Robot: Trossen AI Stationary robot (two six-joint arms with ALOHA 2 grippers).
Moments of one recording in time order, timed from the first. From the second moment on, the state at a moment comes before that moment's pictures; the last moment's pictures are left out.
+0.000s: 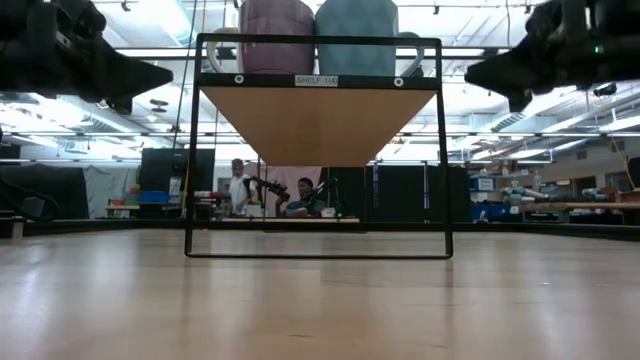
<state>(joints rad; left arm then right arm) -0.25 0.27 0.01 0.35 -0.47 0.03 -0.04 0.42 0.16 0.29 0.17 0.06</state>
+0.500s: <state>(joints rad) -0.30 0.27 0.01 0.36 -0.55 -0.02 -0.13 0.39 0.01 0.58 0.21 0.11</state>
